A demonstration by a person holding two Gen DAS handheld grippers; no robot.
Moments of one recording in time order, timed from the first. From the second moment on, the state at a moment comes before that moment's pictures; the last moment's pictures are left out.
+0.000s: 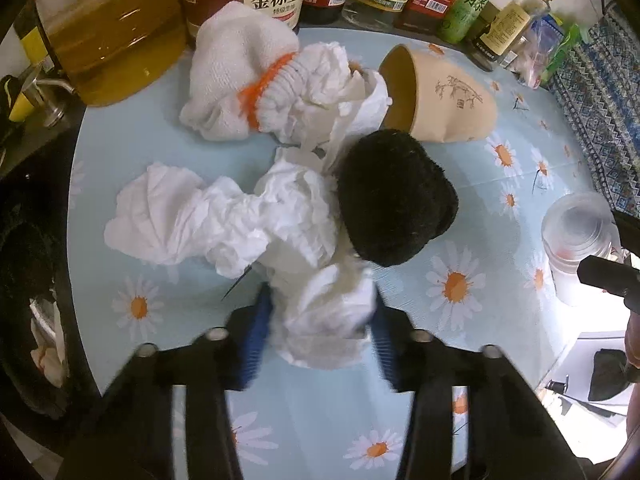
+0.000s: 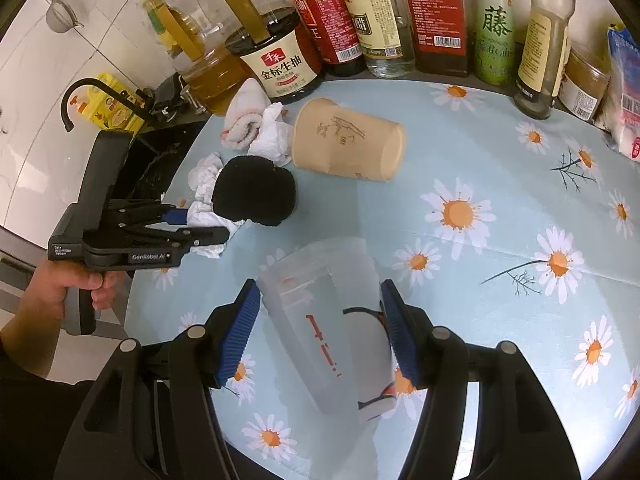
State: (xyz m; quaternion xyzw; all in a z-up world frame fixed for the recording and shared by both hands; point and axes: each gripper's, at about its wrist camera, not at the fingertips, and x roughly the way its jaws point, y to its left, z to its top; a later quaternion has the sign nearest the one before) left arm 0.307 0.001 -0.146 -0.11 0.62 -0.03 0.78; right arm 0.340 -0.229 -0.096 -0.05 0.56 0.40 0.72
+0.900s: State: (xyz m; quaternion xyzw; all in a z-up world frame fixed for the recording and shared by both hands) left arm 0.236 0.044 -0.068 -0.15 0.54 0.01 0.83; right arm 0.330 -0.181 -0.078 -0.05 0.54 0.45 0.71
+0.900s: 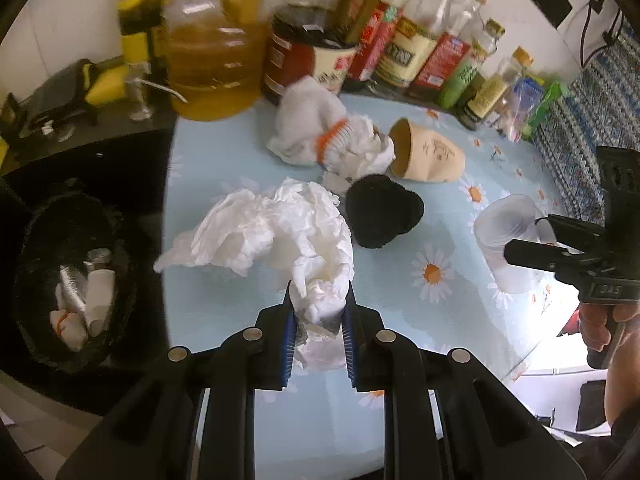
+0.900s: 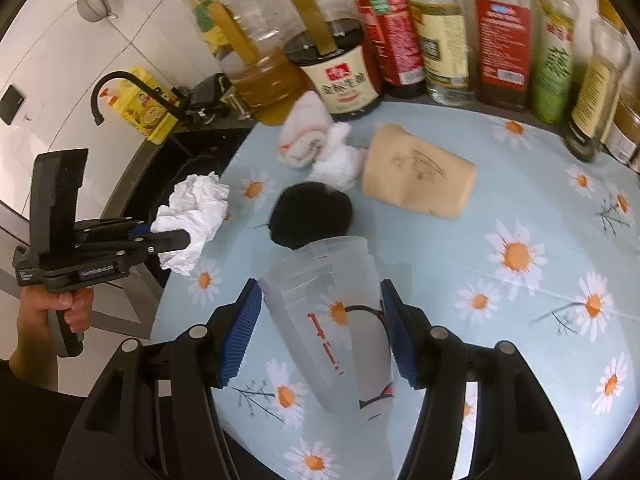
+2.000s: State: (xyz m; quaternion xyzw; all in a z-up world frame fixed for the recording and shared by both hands) left arm 0.177 0.191 -0.026 -0.17 0.51 0.03 0.84; right arm 0.294 -0.005 -0.060 -0.07 0.53 0.49 0.69
